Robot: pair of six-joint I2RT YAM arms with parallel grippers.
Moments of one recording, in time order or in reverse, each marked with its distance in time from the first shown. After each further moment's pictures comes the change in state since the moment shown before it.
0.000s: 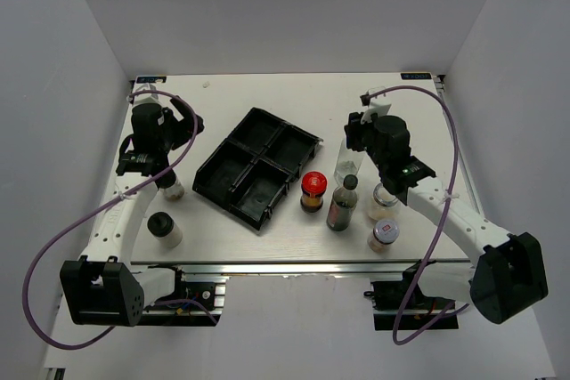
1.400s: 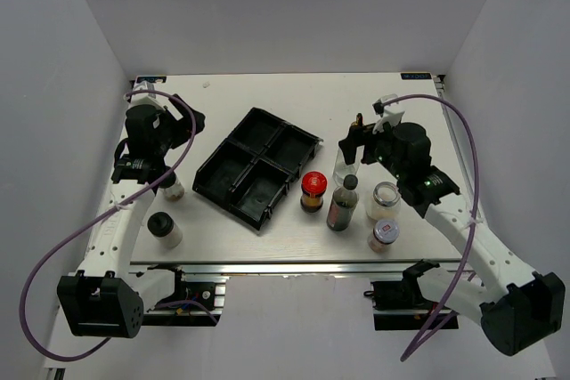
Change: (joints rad) left arm 0.000 -0.066 0.000 0.009 0.080 -0.010; right arm -0.031 -0.206 -0.004 -0.237 -0.215 0.070
